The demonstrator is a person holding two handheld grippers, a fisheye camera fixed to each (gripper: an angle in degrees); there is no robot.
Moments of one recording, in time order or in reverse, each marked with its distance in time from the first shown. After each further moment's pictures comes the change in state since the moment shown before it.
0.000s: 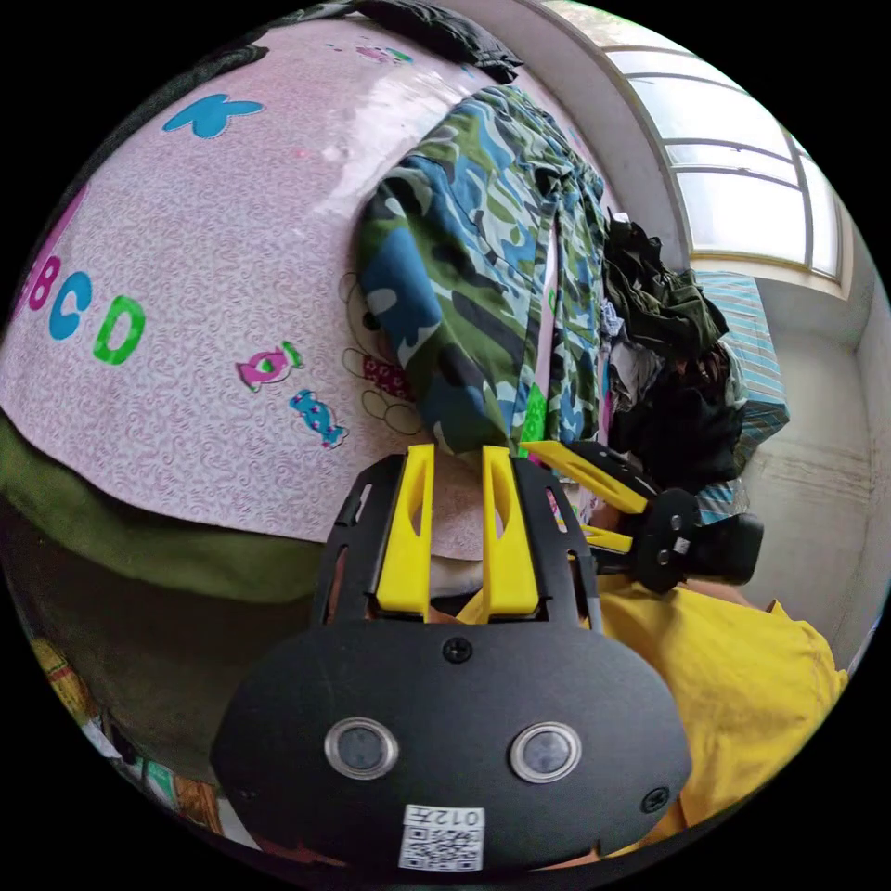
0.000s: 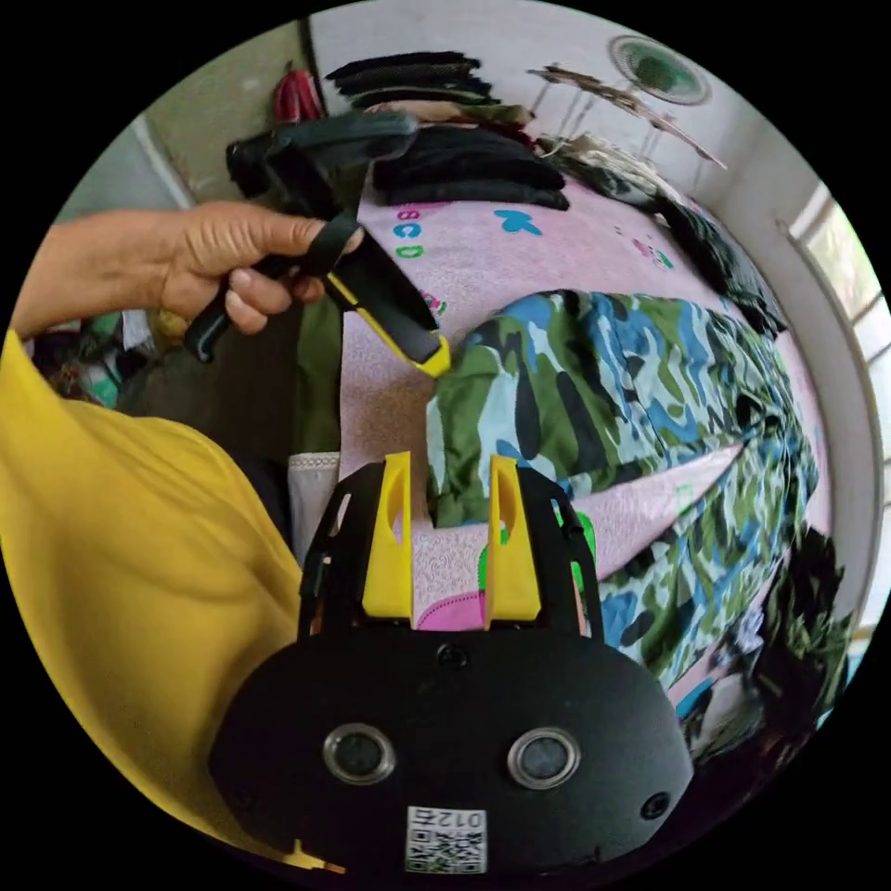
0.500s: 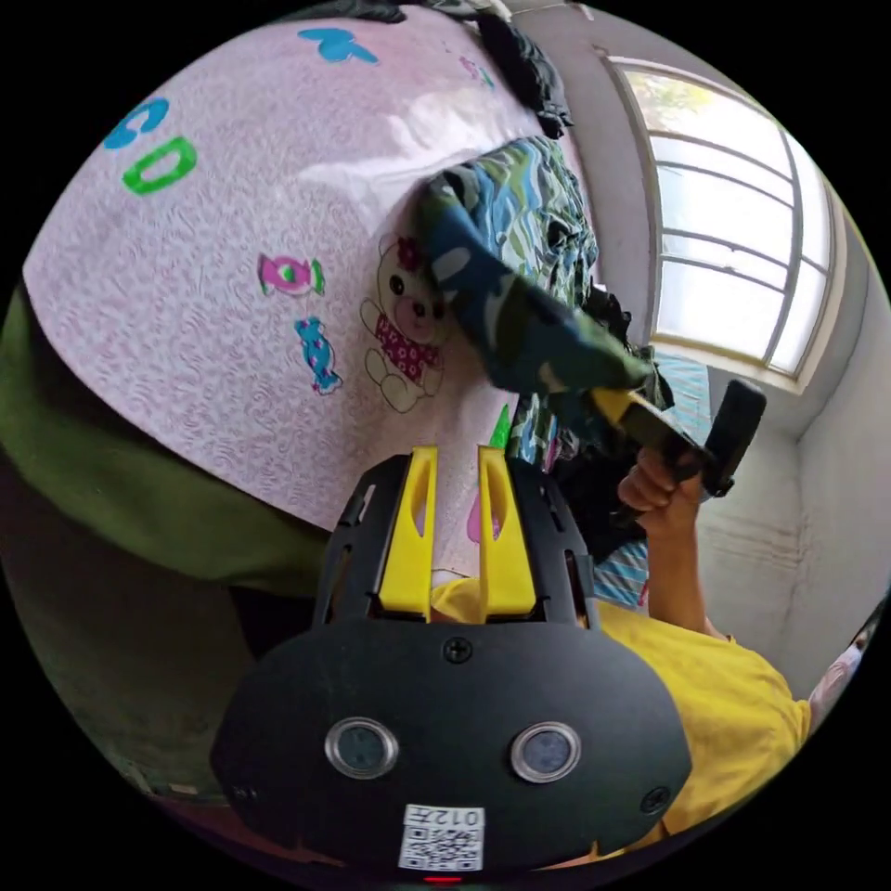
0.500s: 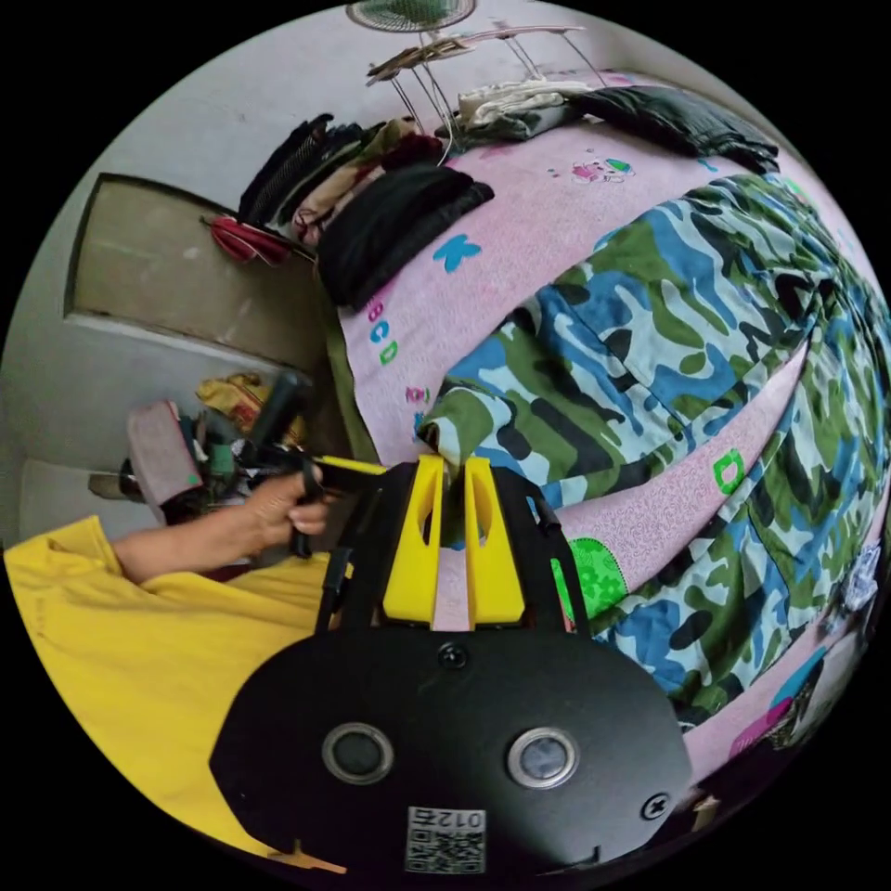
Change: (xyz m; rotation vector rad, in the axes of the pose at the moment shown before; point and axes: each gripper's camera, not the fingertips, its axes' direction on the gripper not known) left arm -0.087 -0.006 0.022 0.110 0.258 -0.200; right arm 0.157 -0.093 -0.001 0.058 -0.557 0.421
